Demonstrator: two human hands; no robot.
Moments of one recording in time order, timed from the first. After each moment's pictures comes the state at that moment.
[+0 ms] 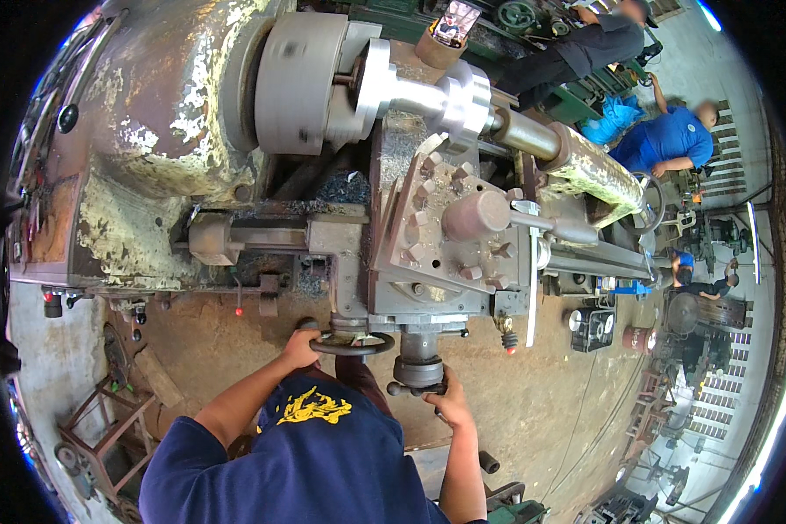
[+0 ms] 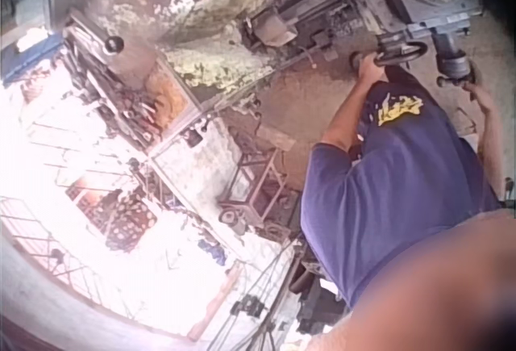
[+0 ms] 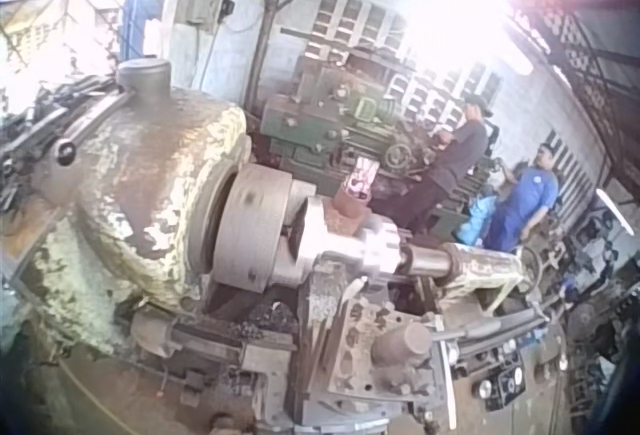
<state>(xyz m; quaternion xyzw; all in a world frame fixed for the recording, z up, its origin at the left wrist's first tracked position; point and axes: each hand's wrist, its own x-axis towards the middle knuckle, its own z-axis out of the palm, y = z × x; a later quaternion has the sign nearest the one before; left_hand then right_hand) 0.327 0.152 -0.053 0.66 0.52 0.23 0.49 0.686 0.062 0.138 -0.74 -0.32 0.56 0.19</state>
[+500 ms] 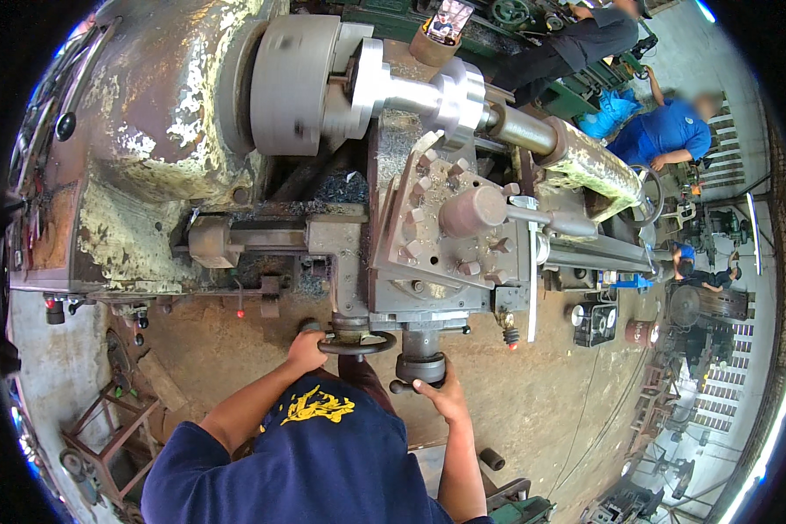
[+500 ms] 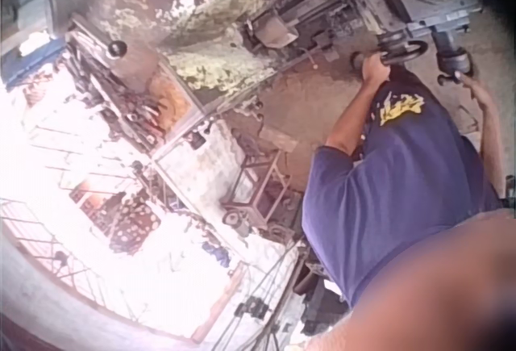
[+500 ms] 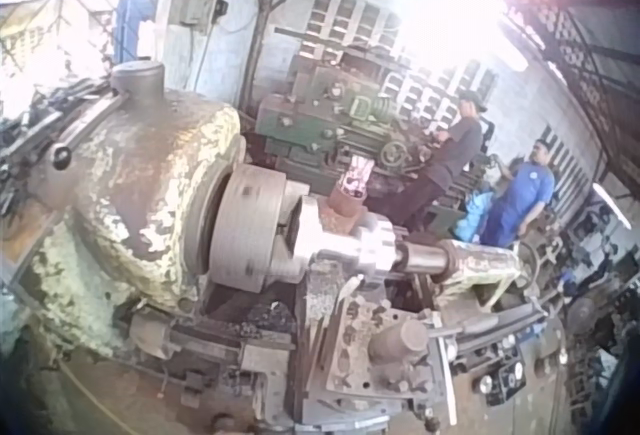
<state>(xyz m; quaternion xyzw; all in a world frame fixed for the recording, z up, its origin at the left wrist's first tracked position) 0.343 0.152 -0.013 0.64 0.58 0.15 0.47 0.654 0.078 0.153 -0.75 -0.31 0.53 0.25</state>
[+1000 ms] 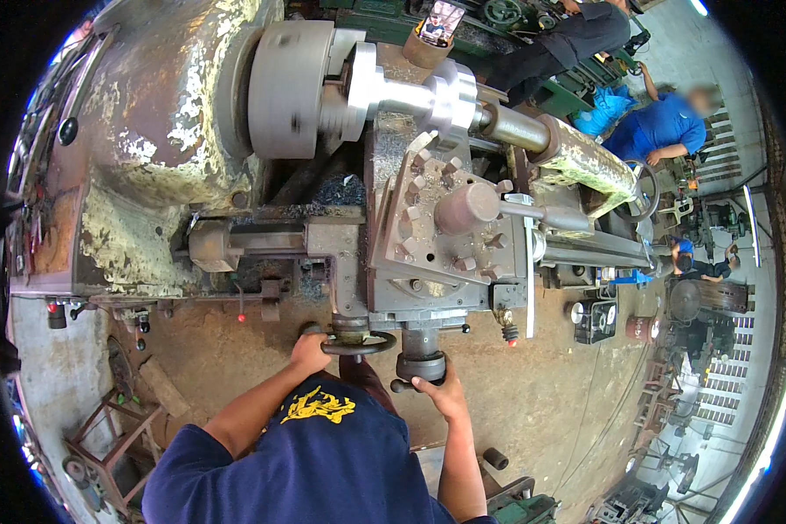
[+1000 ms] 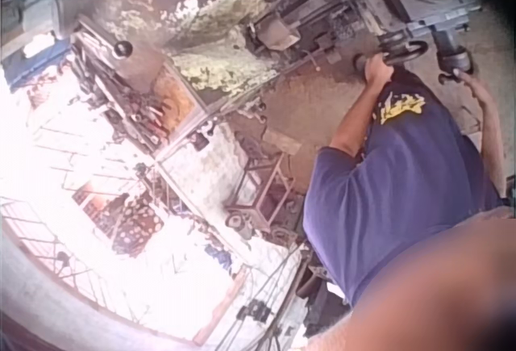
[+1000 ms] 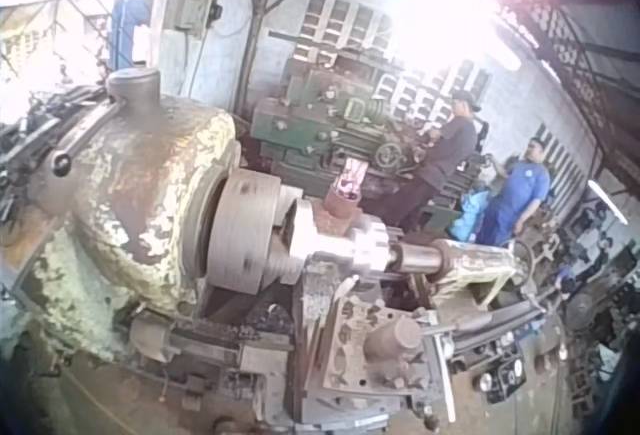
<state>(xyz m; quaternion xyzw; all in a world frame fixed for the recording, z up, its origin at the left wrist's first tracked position) 0.352 0.152 -0.011 0.65 0.61 0.11 0.45 0.649 0.079 0.154 -0.78 -0.33 0.49 0.23</state>
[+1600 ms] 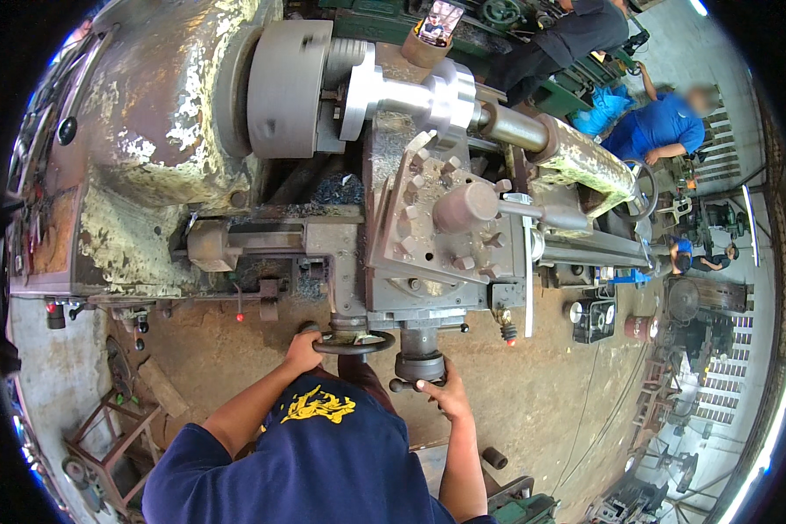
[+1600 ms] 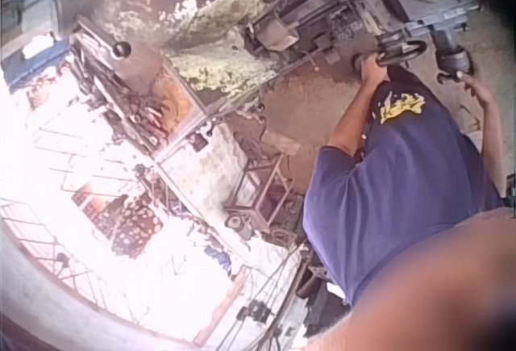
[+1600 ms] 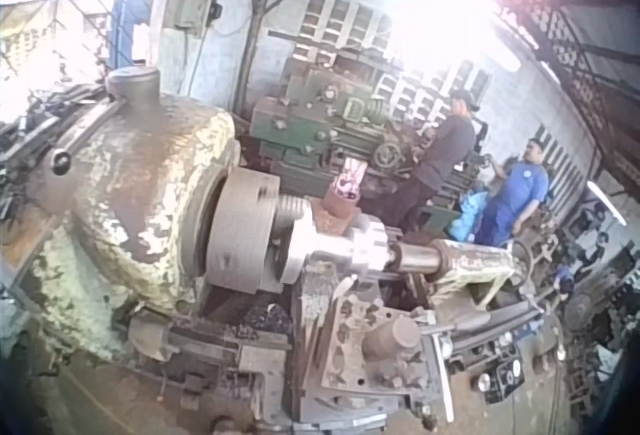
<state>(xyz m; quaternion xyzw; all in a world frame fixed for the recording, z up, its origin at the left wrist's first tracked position) 0.335 0.150 -0.029 0.63 0.55 0.24 0.49 0.665 0.070 0.149 -0.74 -0.30 0.54 0.26</state>
